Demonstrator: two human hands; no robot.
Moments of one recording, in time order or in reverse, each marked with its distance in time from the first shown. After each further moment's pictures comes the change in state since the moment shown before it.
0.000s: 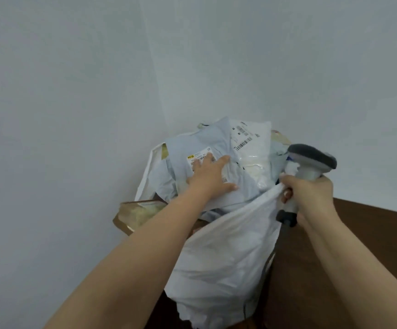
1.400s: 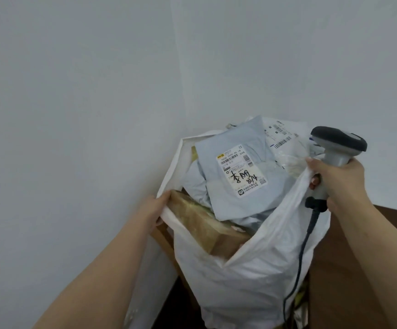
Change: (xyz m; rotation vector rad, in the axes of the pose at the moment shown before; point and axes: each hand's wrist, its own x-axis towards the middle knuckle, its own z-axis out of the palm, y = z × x) left_hand -0.056 -0.218 -0.029 -1.034 0.127 -0.721; right_hand -0.007 -0.007 0.066 0.052 -0.043 -0.241
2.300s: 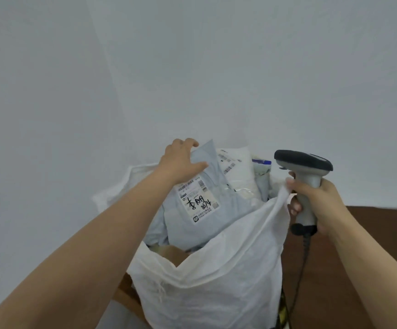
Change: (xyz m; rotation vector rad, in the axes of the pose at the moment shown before) left_hand -0.058 0.186 0.131 0.906 -0.153 1.088; right_hand -0.005 -0.021 -0.058 0.043 -0.054 0.044
